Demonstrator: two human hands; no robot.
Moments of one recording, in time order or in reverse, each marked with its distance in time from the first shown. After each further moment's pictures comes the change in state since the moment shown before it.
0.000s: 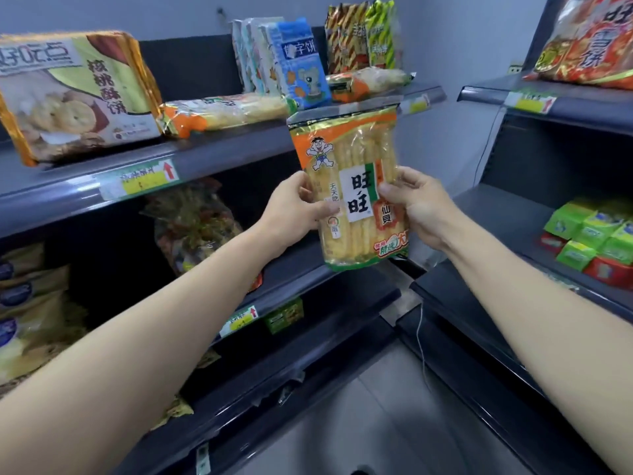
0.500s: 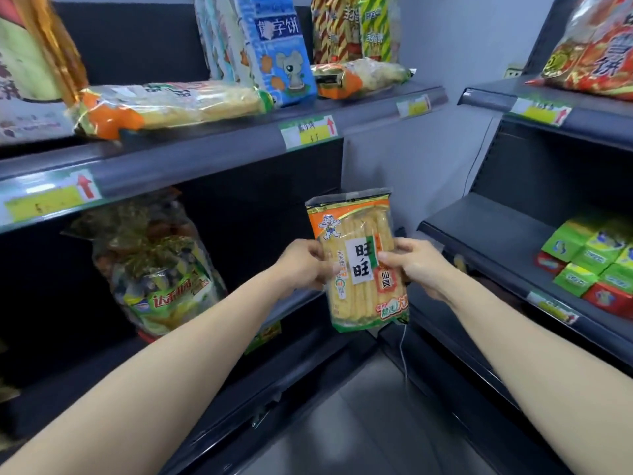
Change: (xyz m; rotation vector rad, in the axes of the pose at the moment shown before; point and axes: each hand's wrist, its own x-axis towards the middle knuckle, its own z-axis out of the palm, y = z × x) left_hand 0.084 -0.100 0.047 0.052 -0.231 -0.359; right_hand 0.057 0.090 -0.059 -0.370 0.038 0.342
